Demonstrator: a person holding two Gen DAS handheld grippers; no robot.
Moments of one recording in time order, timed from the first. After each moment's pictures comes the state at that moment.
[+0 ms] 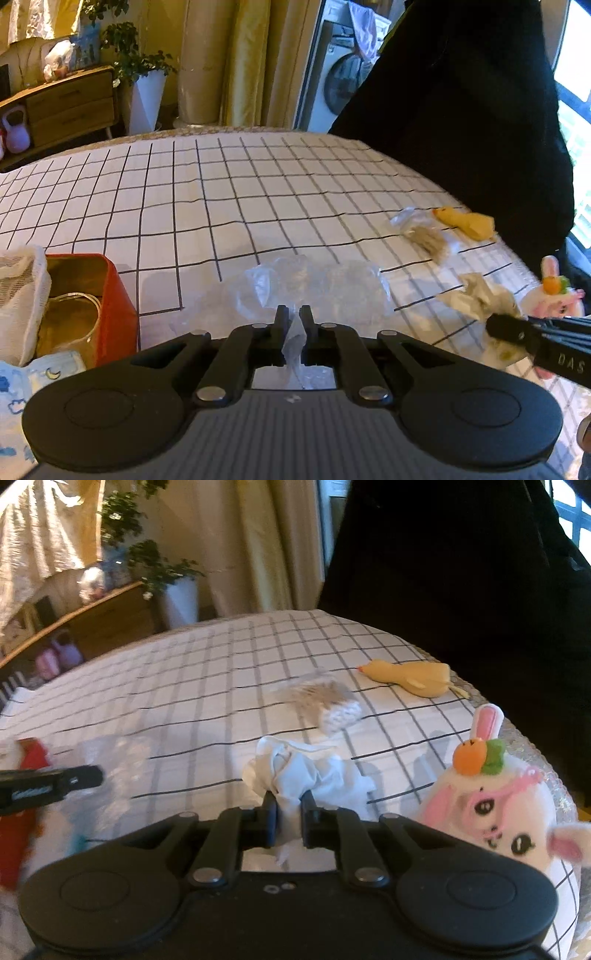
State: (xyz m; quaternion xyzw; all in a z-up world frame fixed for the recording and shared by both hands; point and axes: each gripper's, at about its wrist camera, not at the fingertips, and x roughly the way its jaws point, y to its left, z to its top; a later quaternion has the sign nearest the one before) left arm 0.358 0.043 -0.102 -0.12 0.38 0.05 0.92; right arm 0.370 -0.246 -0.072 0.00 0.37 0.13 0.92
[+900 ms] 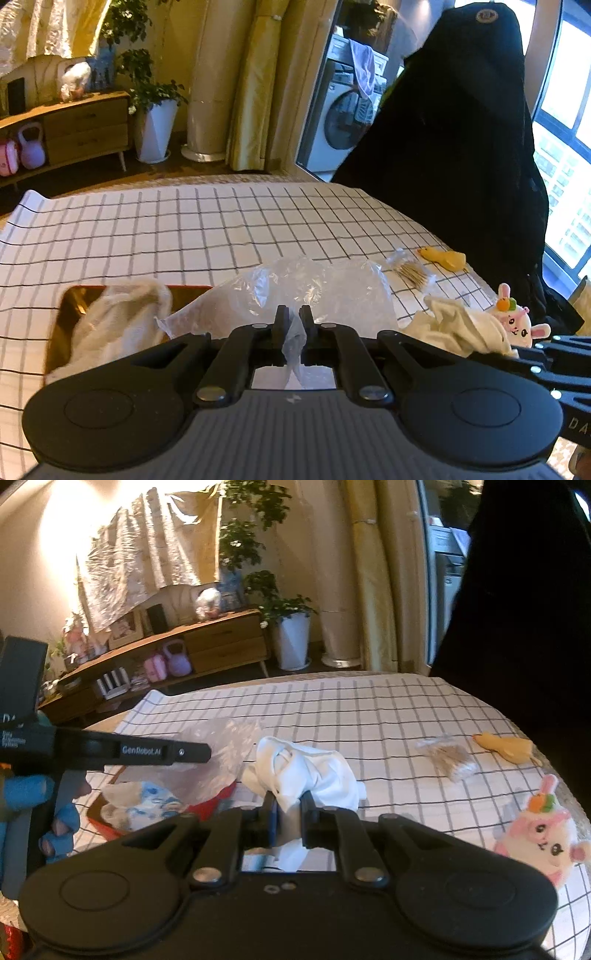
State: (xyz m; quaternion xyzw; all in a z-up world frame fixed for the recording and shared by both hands) left arm 0.270 0.098 -0.016 -0.13 0.34 0.06 0.93; right arm 0.274 -0.175 0.011 -0.02 0.30 0.28 0.91
